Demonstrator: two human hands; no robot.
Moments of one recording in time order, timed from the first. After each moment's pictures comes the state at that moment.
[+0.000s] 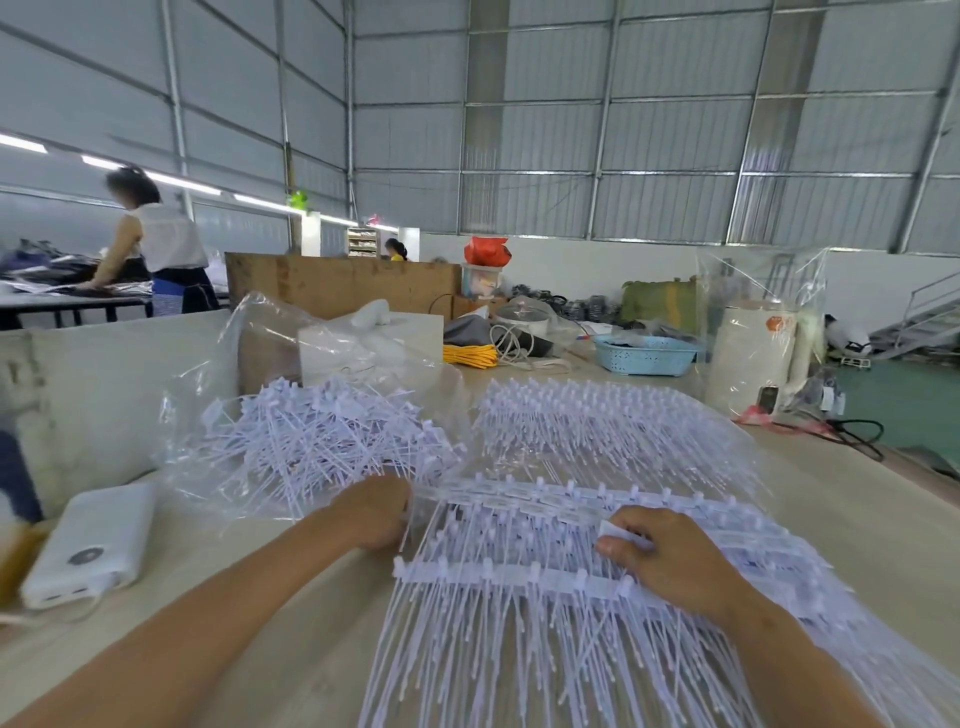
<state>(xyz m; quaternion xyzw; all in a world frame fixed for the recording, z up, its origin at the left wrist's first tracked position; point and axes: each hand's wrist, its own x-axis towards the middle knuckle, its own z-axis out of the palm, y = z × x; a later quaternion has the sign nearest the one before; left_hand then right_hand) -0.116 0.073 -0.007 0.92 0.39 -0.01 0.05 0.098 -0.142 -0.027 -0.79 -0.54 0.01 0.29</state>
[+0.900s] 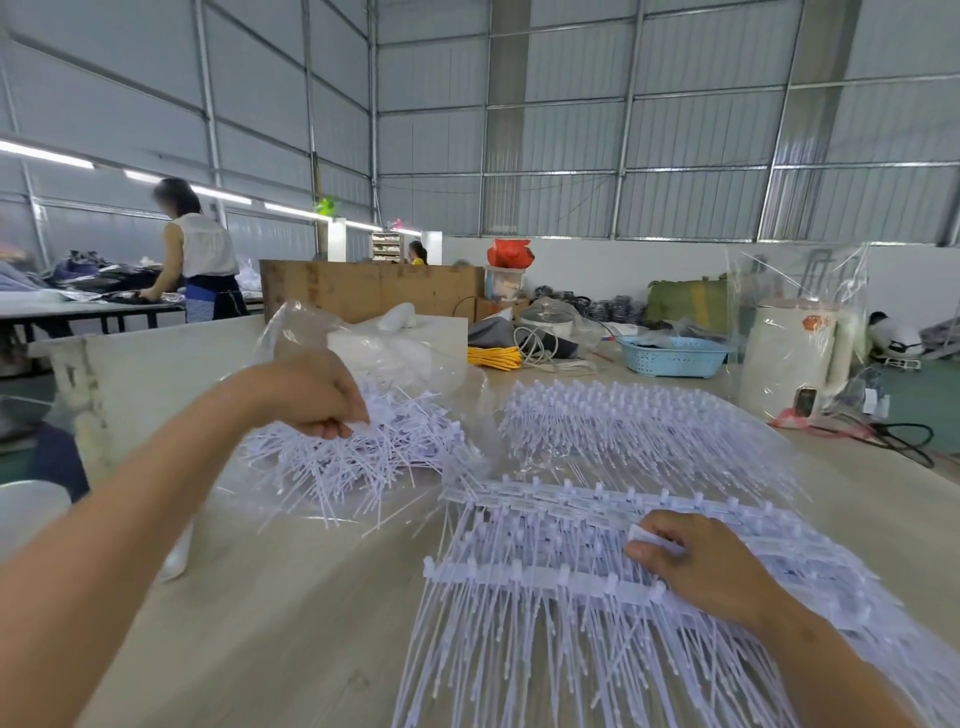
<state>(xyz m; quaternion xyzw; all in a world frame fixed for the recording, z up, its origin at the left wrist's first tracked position) -0.193 0.100 0.109 0.85 0.44 0.14 0.26 0.101 -0.140 -0.028 -0.80 -0.54 -0.01 0.26</state>
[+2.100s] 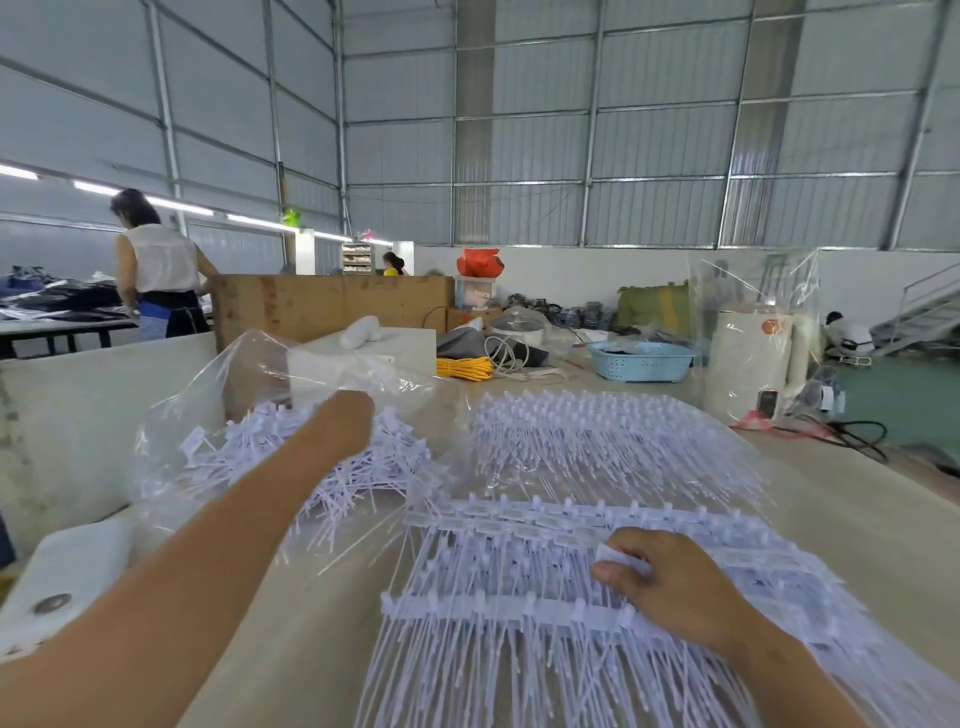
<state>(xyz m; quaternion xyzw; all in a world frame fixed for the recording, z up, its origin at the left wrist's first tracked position) -0.090 0.154 0.057 0.85 0.50 0.13 -0.04 0.104 -0.139 -0.029 -0.79 -0.55 0.01 0.27</state>
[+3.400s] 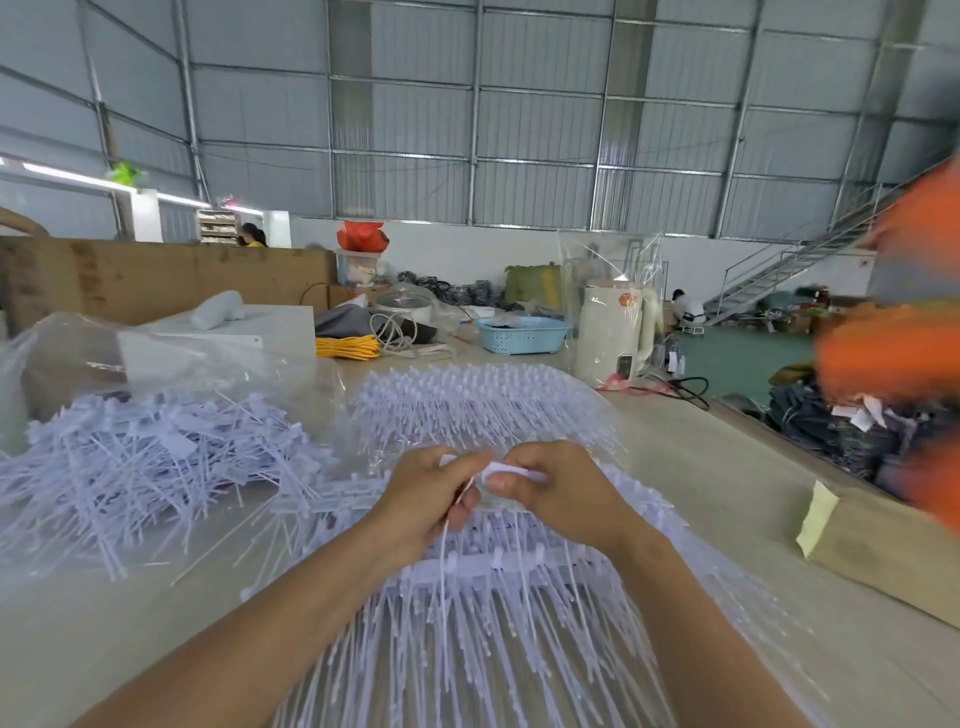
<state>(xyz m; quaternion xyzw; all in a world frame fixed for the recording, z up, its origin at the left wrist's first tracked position) -0.009 -0.035 0.007 0.66 0.20 0.24 0.68 0.094 -0.155 0.012 -0.75 -0.54 -0.02 0.39</state>
